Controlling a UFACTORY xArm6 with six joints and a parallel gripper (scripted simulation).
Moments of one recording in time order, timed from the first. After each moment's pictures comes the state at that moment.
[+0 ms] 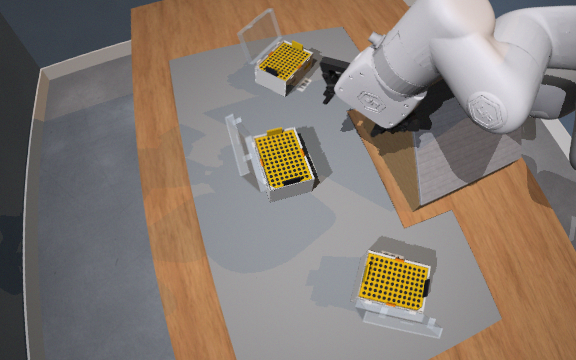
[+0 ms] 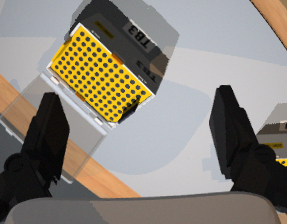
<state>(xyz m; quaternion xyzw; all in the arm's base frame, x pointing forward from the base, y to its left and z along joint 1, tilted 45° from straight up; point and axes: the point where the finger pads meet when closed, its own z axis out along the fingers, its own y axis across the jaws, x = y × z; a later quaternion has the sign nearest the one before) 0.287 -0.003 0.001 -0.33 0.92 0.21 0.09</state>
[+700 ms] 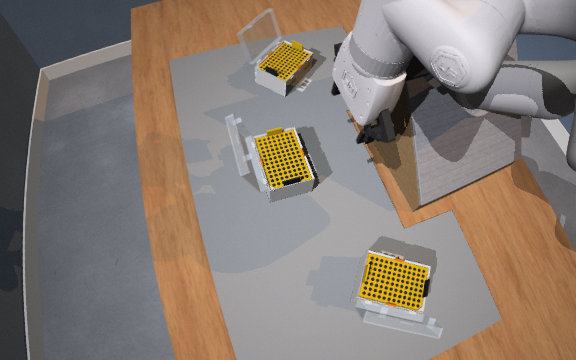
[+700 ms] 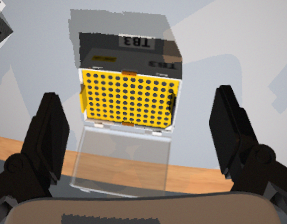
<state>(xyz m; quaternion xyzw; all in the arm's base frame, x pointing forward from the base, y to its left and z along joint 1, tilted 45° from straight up) 0.289 -0.002 0.001 -0.03 0.95 0.31 -0.04</state>
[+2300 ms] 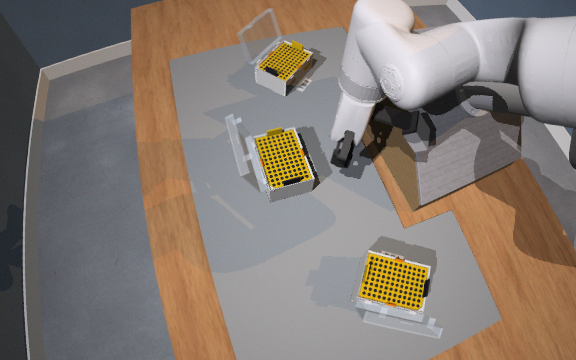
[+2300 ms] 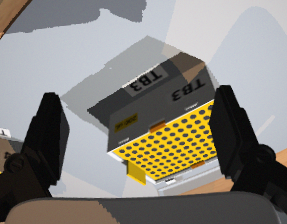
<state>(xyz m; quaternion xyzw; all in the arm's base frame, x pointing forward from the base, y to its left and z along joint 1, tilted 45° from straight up) 0.284 0.057 -0.057 0.30 0.87 0.36 -0.14</state>
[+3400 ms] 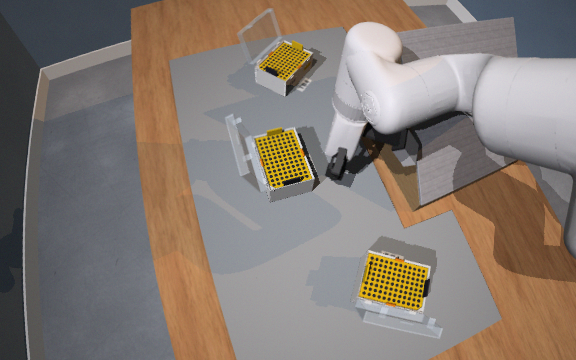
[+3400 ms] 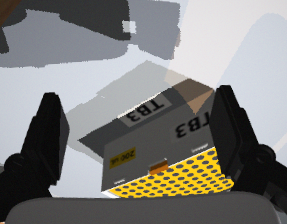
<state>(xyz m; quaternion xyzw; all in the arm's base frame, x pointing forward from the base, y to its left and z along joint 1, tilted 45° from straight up) 0.286 0.089 -0.089 0.30 0.87 0.36 -0.14</state>
